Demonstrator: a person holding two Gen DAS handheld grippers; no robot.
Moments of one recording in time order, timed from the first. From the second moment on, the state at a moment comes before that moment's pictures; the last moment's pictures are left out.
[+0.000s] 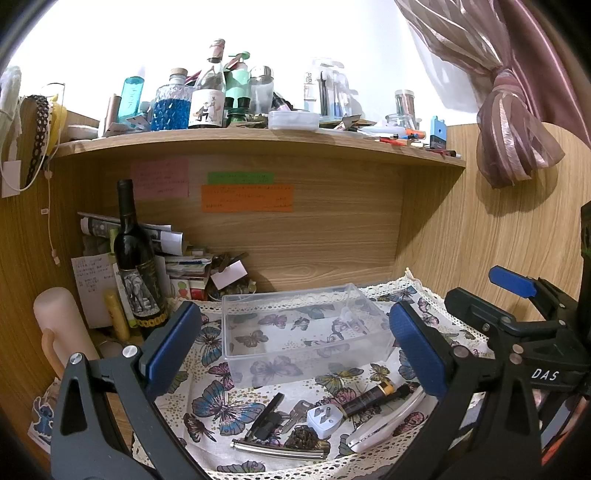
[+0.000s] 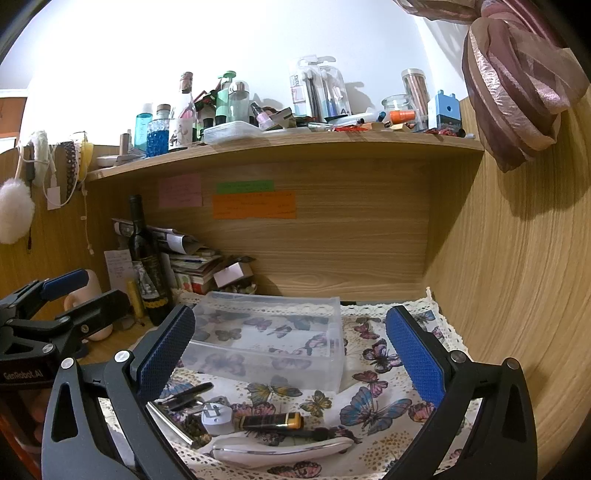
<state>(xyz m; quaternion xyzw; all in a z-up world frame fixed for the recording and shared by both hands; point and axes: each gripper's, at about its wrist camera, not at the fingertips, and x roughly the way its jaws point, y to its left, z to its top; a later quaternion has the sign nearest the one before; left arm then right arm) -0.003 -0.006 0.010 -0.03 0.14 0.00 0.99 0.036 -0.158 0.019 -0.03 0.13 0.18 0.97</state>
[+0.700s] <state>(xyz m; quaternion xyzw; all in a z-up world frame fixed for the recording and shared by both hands) 0.025 0.045 -0.070 -0.06 0.29 0.02 0.96 0.067 -0.158 -0.051 -0.03 0.27 0.17 0.95</state>
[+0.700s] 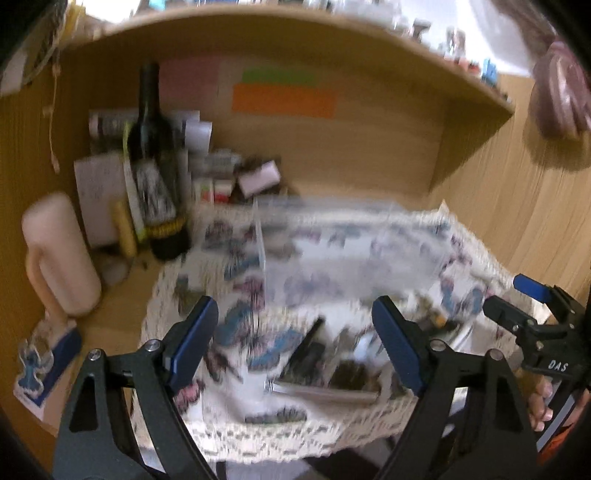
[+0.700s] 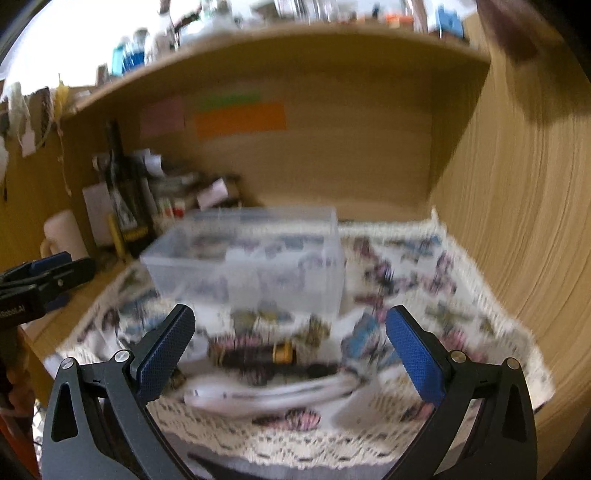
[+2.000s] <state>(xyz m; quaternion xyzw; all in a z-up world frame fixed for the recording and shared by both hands) 0.028 0.042 -0.154 -0.04 0.40 0.02 0.91 0.089 -0.177 -0.115 -0.01 0.38 0.15 0.91</state>
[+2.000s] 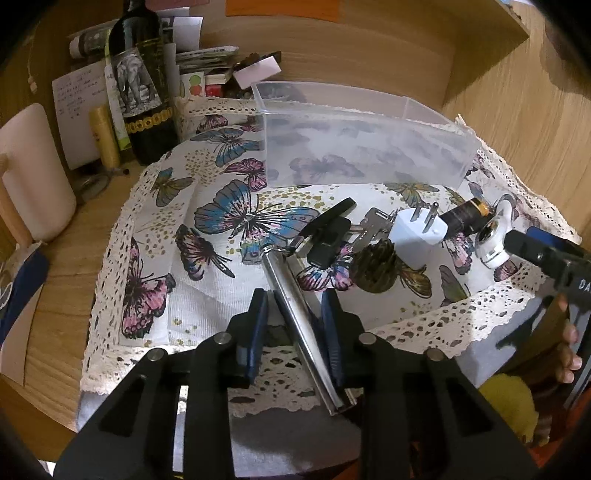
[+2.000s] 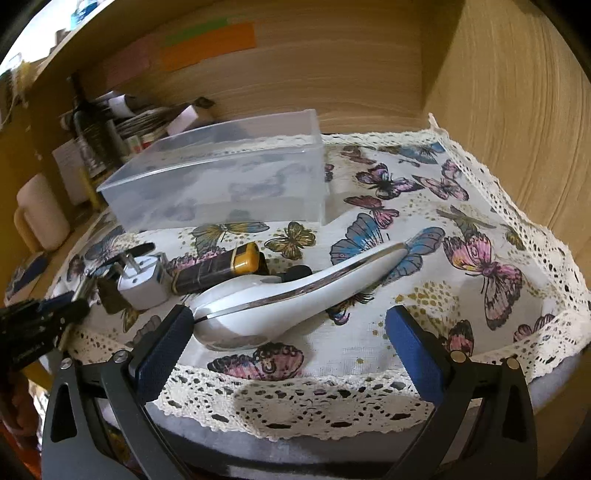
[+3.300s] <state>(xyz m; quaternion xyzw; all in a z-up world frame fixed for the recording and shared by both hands) 0.040 0.049 -0.088 -0.03 0.30 0.01 0.95 0.071 -0.208 -0.051 -0.01 0.25 0.07 0.97</state>
